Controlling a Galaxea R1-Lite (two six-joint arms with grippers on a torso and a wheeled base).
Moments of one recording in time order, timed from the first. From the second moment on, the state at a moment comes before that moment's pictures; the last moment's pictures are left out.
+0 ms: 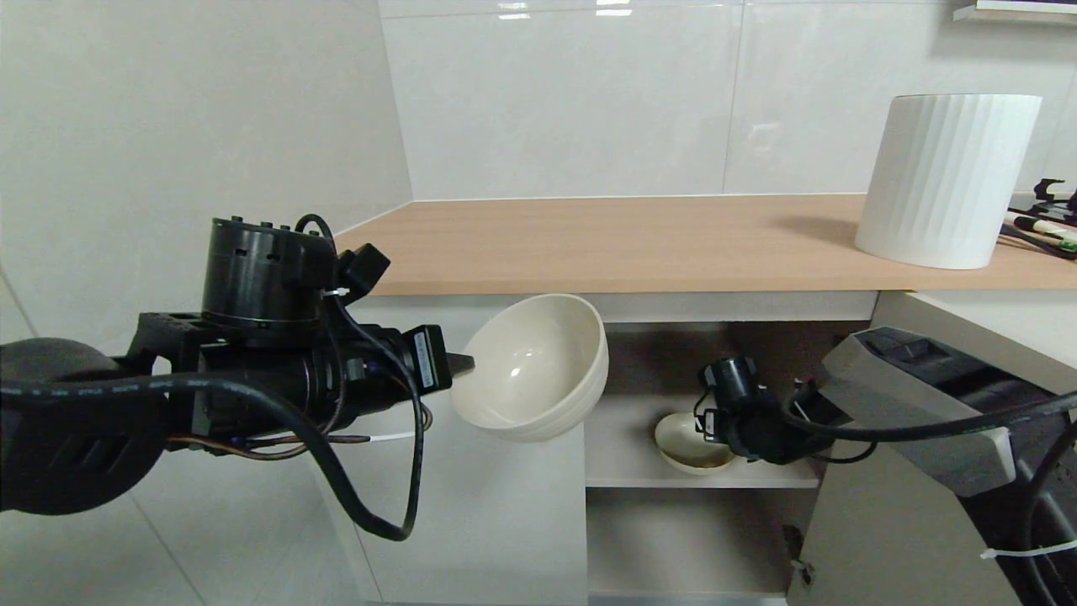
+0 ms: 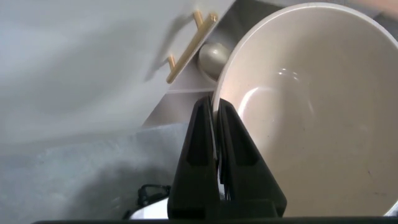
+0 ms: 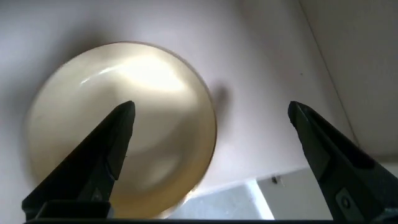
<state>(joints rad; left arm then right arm) -0.44 1.63 -0.93 -0.21 -0.14 -0.53 0.33 2.56 -1.42 -0.36 -0.51 0.35</state>
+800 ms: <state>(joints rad) -0.63 1.86 -0.86 -0.18 0.03 -0.37 0.59 1.82 -1.09 0.03 -0.13 0.36</state>
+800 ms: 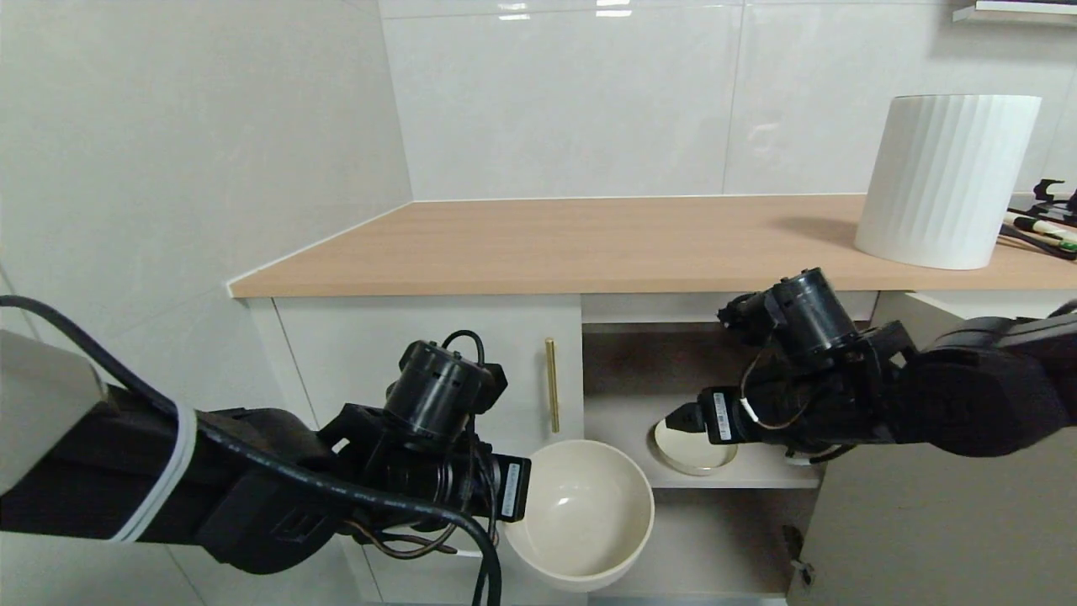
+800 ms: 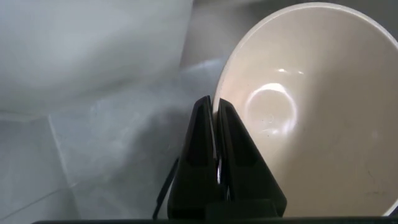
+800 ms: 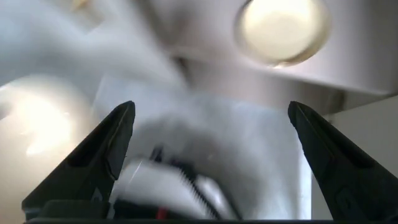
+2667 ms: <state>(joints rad) -0.65 1.89 -0.85 -0.18 0.05 -0.37 0.78 1.91 -1.07 0.11 -0.09 0.35</state>
